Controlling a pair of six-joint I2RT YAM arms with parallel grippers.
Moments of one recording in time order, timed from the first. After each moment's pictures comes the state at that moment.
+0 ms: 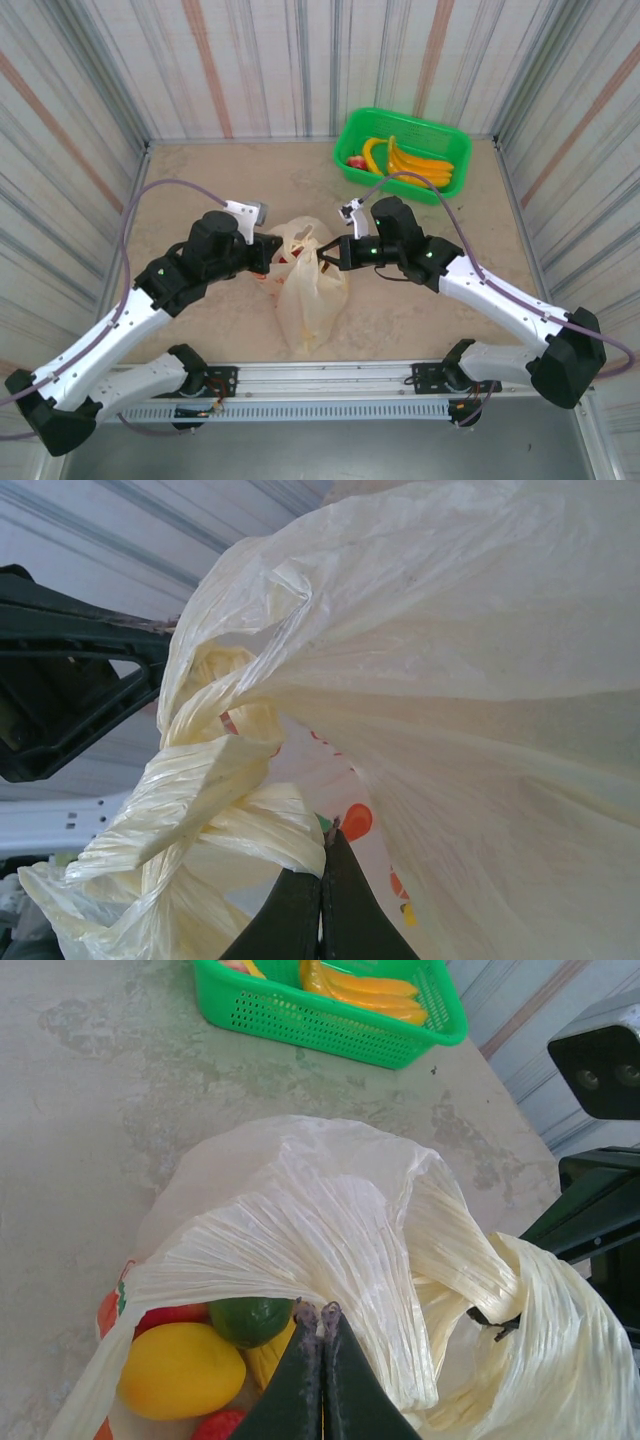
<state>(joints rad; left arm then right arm) -0.73 0.91 0.96 -0.58 0.05 -0.46 0.76 1.18 0.94 -0.27 -0.50 0.67</state>
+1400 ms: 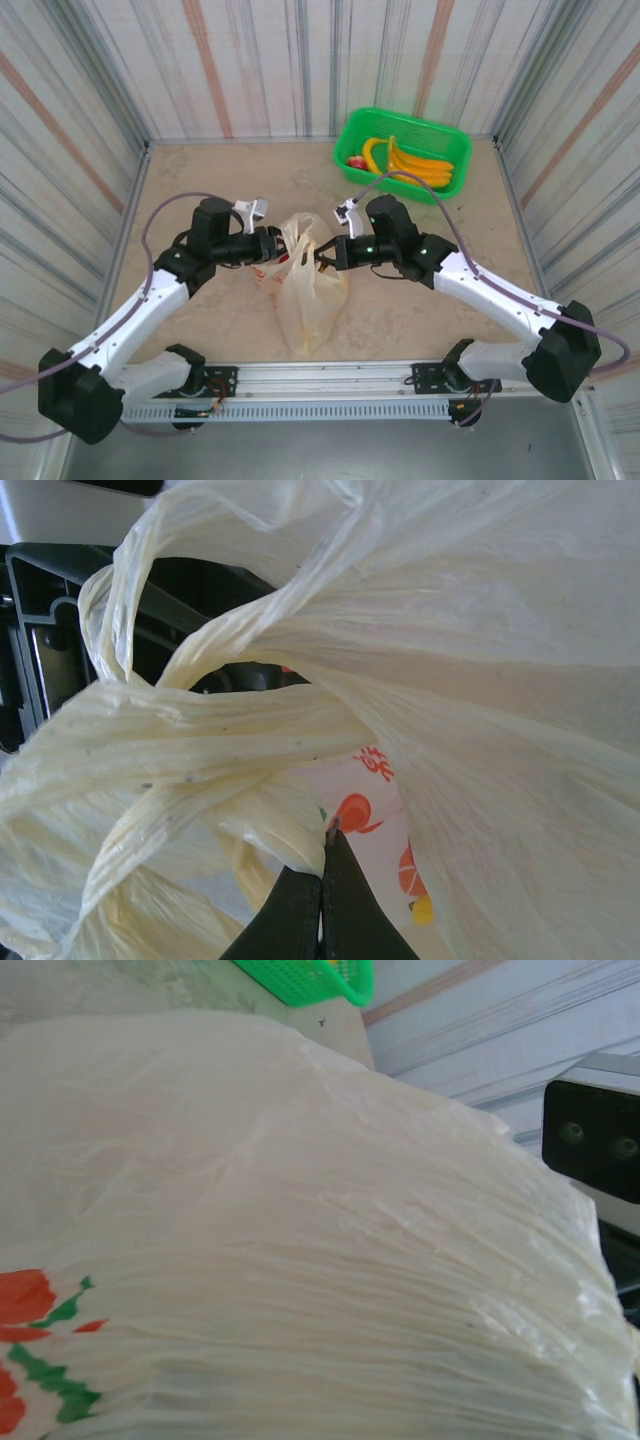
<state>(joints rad) -0.47 1.07 0.82 -0.27 0.66 -0.74 0.77 1.23 0.96 -0.27 -0.53 0.67</state>
